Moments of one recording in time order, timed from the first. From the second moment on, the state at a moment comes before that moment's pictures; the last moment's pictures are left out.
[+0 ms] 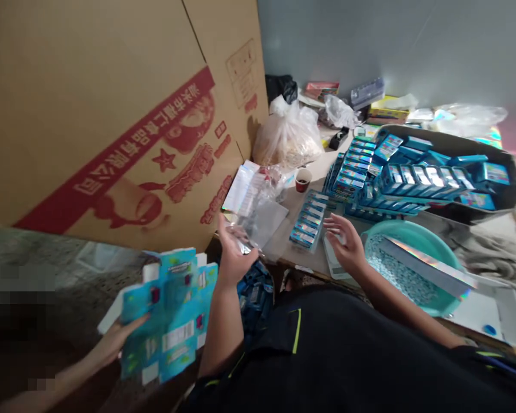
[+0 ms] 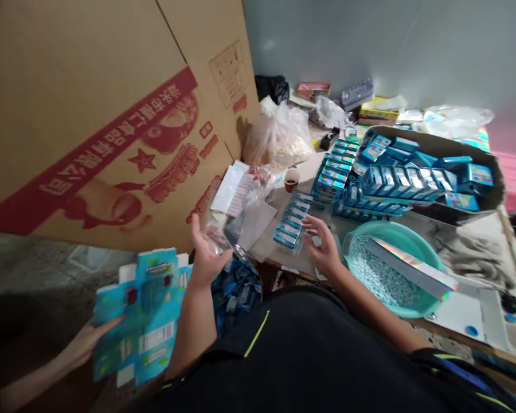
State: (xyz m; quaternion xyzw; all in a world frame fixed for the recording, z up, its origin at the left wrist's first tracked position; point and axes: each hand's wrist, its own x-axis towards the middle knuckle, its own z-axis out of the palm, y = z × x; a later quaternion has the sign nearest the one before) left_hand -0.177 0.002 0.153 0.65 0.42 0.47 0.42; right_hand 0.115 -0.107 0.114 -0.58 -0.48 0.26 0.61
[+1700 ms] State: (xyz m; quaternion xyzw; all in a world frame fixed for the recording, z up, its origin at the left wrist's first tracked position) left_hand -0.188 0.174 0.044 0.90 0.36 0.22 0.12; right_hand 0.215 -0.197 0.122 -0.63 -0.13 0.34 0.68
